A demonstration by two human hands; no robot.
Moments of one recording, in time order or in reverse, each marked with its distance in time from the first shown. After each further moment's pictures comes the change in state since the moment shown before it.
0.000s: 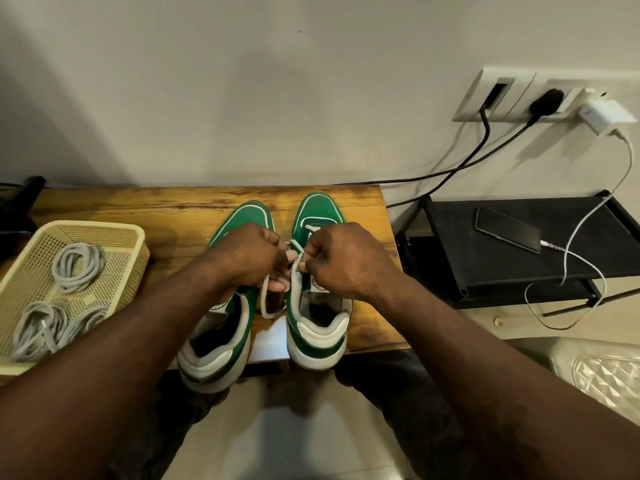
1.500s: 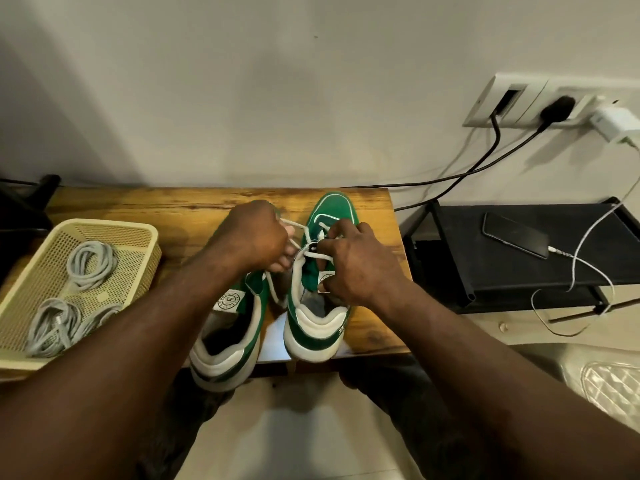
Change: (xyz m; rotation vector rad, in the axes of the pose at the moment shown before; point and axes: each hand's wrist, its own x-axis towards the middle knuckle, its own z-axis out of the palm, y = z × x) left_hand -0.006 0.022 -0.011 0.185 0.174 0.115; right_hand -0.002 0.002 0.008 -0.342 -0.042 -0.019
